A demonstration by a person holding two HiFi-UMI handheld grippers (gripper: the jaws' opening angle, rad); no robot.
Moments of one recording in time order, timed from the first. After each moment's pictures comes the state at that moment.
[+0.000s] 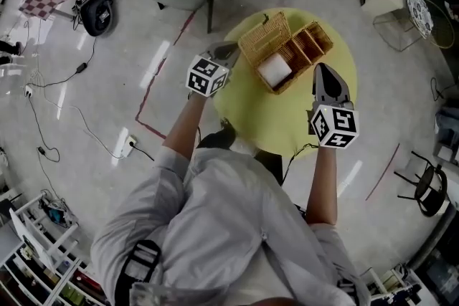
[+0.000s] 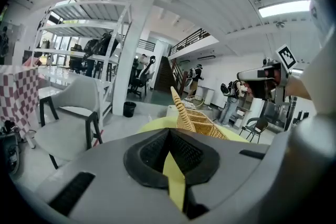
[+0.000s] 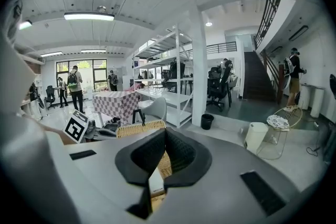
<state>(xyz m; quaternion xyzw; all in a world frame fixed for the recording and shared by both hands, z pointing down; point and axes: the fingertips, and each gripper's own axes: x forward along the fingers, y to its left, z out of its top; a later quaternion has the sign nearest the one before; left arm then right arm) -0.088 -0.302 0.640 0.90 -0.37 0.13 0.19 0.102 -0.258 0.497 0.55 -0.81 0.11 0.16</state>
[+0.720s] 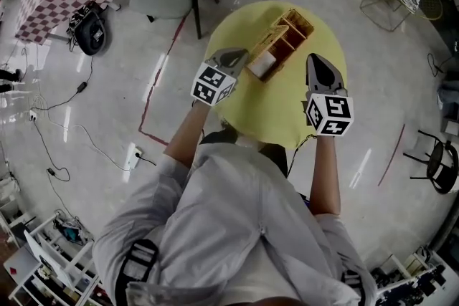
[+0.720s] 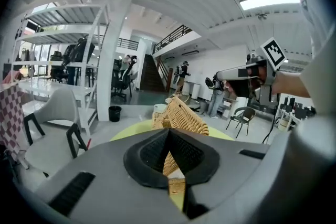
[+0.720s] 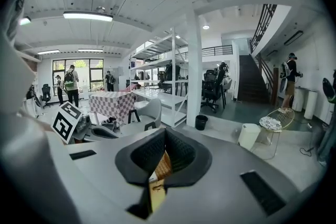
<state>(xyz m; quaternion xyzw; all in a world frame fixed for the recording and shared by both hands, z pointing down) -0.008 -0.249 0.595 0.93 -0.31 0.16 0.14 0.140 -0.226 0.483 0.57 -0.80 0.10 0.15</state>
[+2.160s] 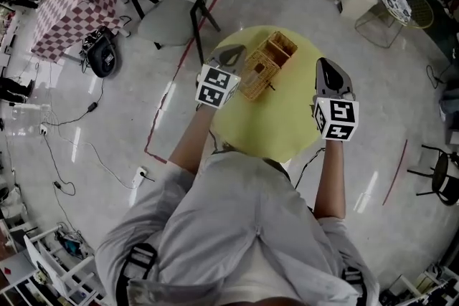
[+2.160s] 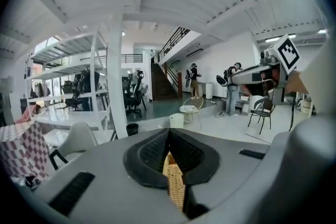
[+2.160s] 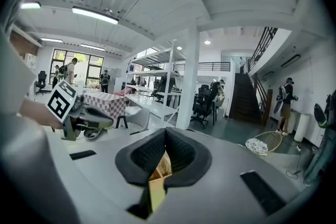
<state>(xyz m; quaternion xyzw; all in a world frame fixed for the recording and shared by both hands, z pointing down) 0.039 -0.275 0.477 0.90 -0.39 0.17 0.05 0.223 -0.218 0.396 0.60 -0.79 0.02 0.15</state>
